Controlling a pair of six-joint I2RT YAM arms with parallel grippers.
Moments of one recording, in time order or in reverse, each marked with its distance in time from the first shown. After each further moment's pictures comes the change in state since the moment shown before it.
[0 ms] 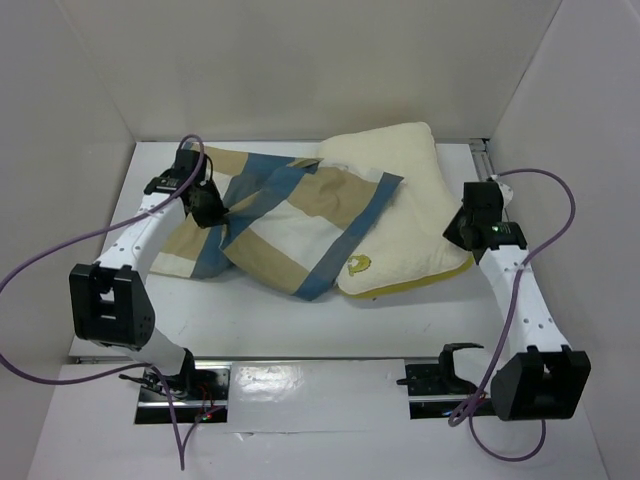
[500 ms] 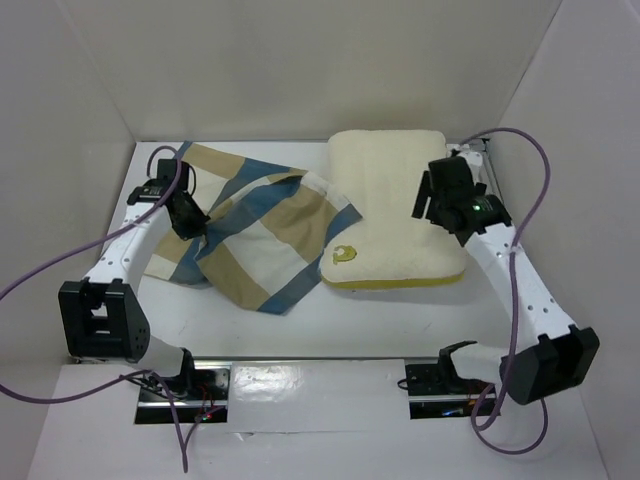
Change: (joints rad) left arm 0.090 -0.083 -0.080 -0.084 -0.146 -0.112; right arm 0.232 0.071 0.252 -0.155 0.228 -0.117
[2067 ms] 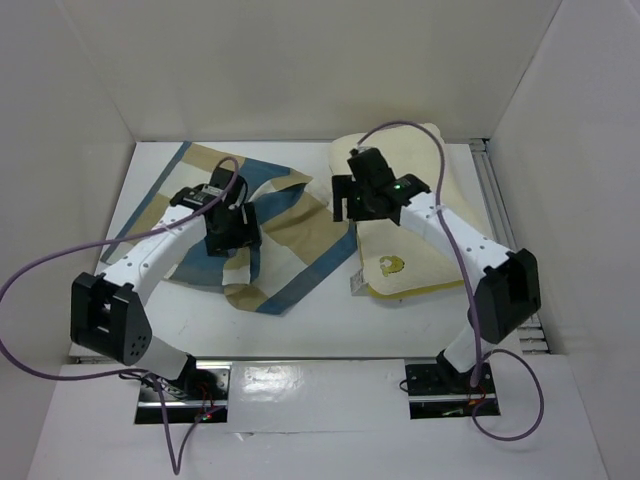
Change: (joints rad) left arm -0.334 0.014 0.017 -0.113 0.053 0.092; right arm 0.335 0.385 0.196 0.146 -0.306 0.006
